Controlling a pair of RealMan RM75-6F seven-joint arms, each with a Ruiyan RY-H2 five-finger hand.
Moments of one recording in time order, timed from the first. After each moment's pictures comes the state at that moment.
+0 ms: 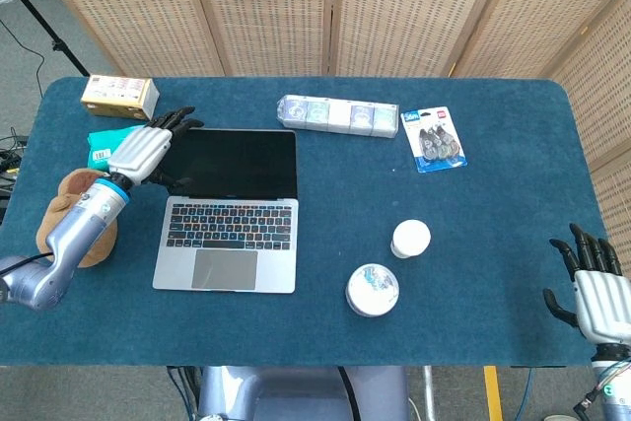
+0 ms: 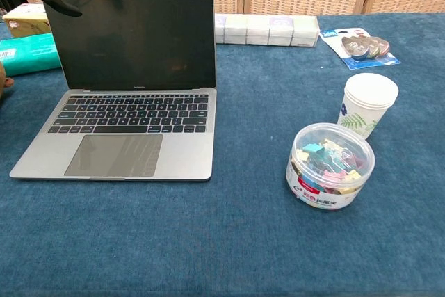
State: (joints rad) left arm -0.84 -1.16 -0.24 -1.40 1.22 0.69 -0.26; right arm 0.08 -1.04 0.08 -1.77 -1.34 1.42 -0.18
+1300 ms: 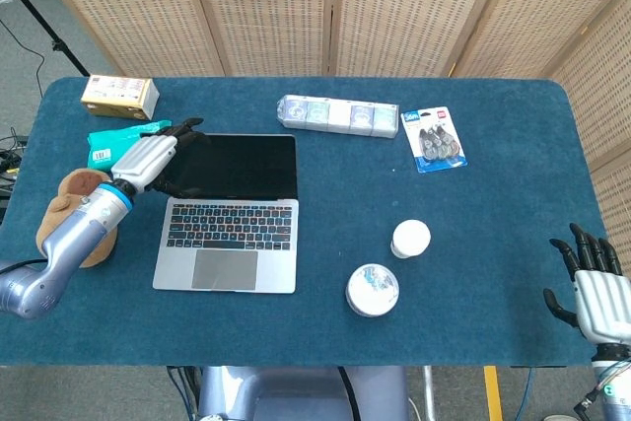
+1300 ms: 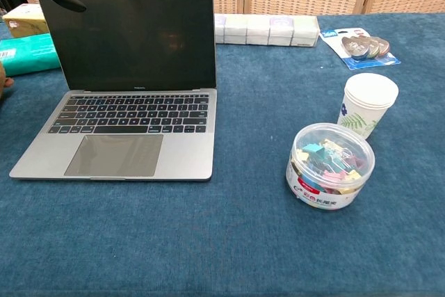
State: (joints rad) left arm -0.87 -1.04 -0.25 -1.59 1.08 0.60 -0.26; right arm 0.08 -1.04 0.08 -1.77 -1.35 1.42 -0.18
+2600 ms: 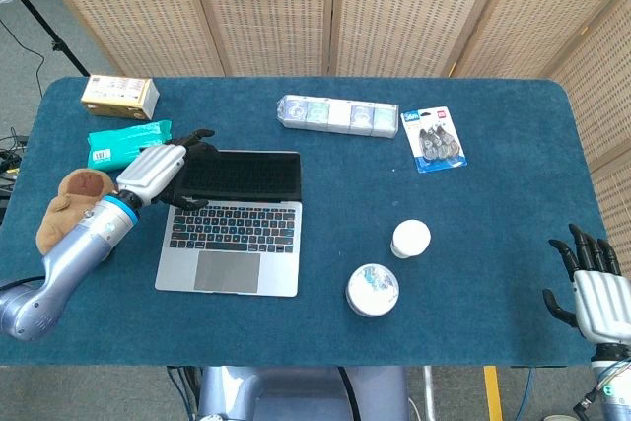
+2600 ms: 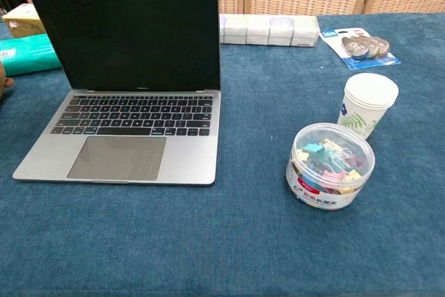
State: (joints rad) left arm -0.88 -0.95 -0.25 -1.80 0.95 0.68 -0.11; right arm 0.08 -1.04 0.08 -1.77 -1.35 1.42 -0.19
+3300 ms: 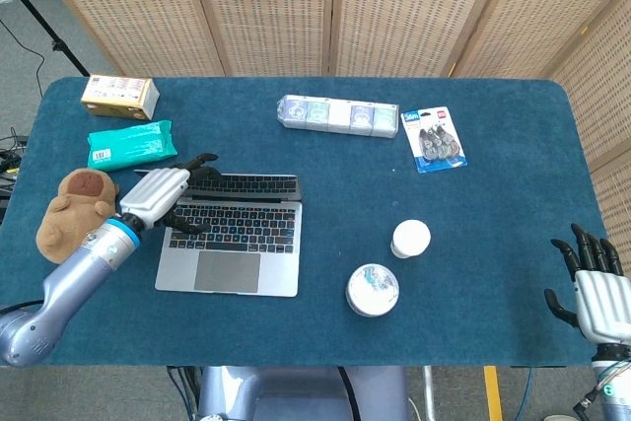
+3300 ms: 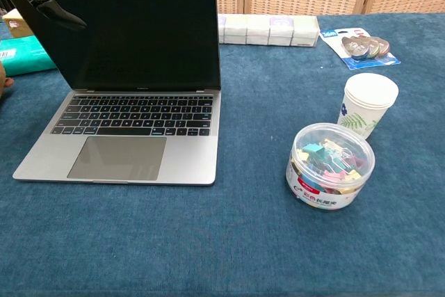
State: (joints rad) left arm -0.86 -0.92 -0.21 -1.93 0.89 0.72 -0.04; right arm 0.08 -1.04 0.08 -1.78 -1.33 1.42 -0.21
